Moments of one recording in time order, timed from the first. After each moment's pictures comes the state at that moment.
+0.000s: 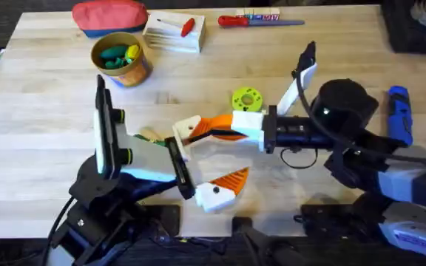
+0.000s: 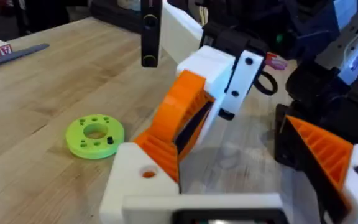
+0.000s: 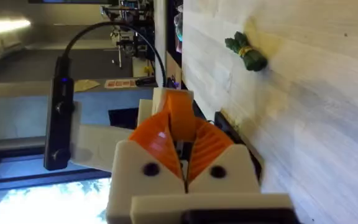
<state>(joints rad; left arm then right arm) -0.58 0.01 0.01 -0.06 0.63 -0.16 0.64 1.14 0.30 0.57 -0.74 1.30</state>
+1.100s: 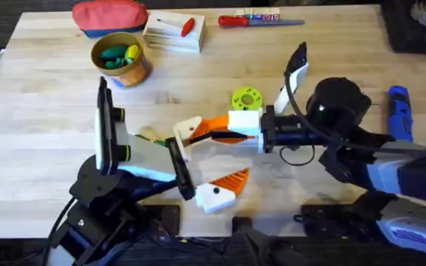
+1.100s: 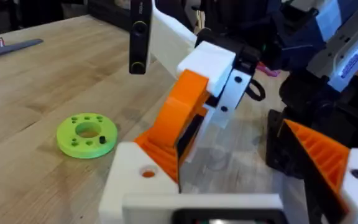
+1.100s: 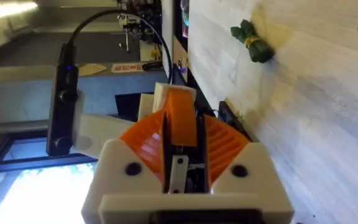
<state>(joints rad) -0.58 0.01 0.01 -0.06 0.64 -0.18 0.62 1.24 0.30 0.69 -0.85 1.32</state>
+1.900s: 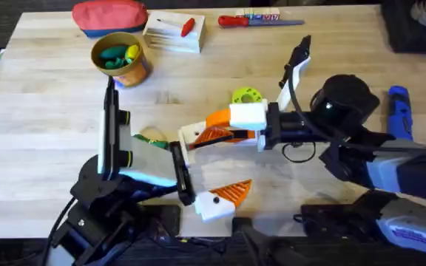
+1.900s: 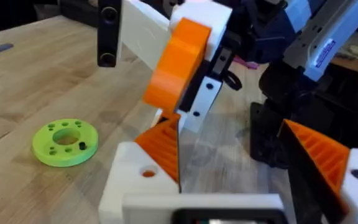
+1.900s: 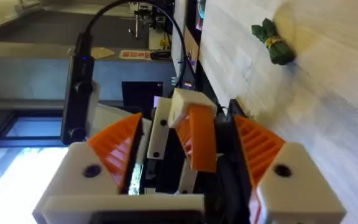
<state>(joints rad) -0.59 0.01 0.01 -0.06 0.71 -0.16 0.59 1.25 0.30 0.79 -0.91 1.32</state>
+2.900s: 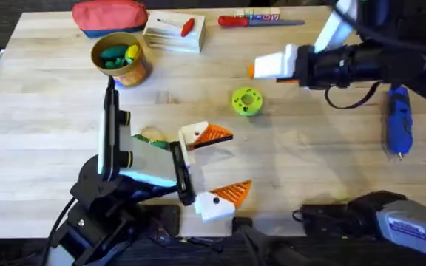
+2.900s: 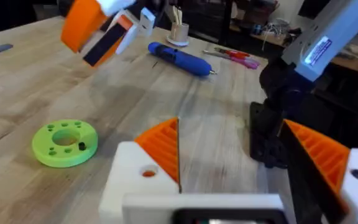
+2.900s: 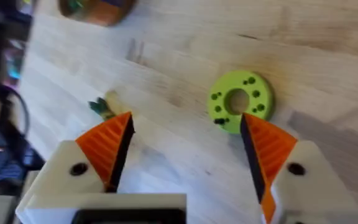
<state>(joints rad) -0.59 0.01 0.01 -0.06 0.71 -0.16 0.26 1.25 0.92 -0.54 -0.53 0.29</state>
